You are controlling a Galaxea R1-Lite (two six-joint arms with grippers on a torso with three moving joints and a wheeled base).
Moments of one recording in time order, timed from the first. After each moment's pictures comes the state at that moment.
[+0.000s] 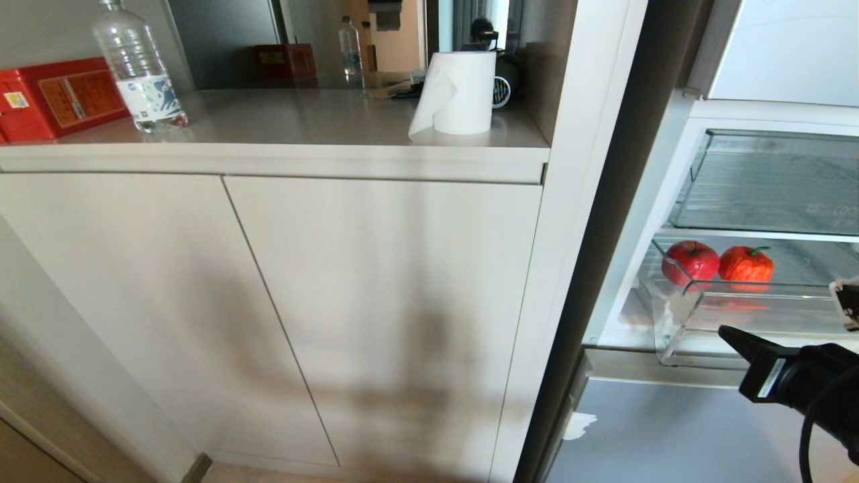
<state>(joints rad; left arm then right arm) -0.01 0.00 0.00 0.00 0.00 0.00 0.15 1.30 -0.22 -0.91 -0.06 0.17</state>
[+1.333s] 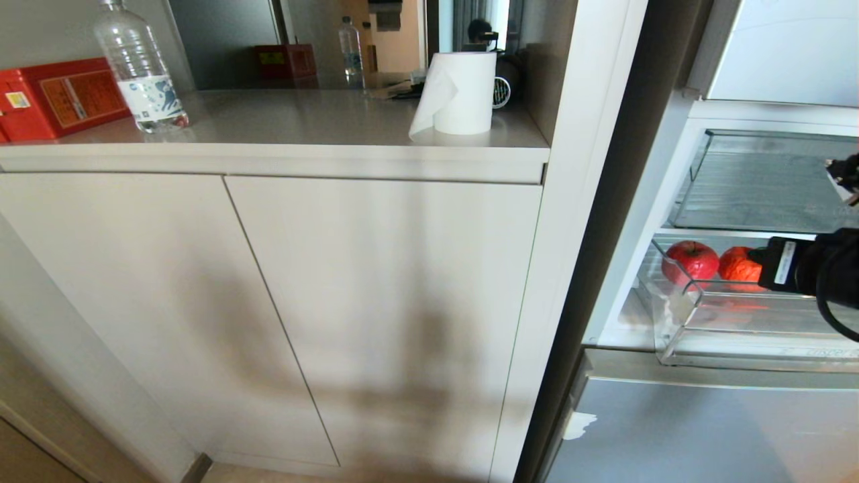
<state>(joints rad) -0.01 0.00 0.00 0.00 0.00 0.00 0.01 1.39 -0.88 -0.19 -0.09 0.12</state>
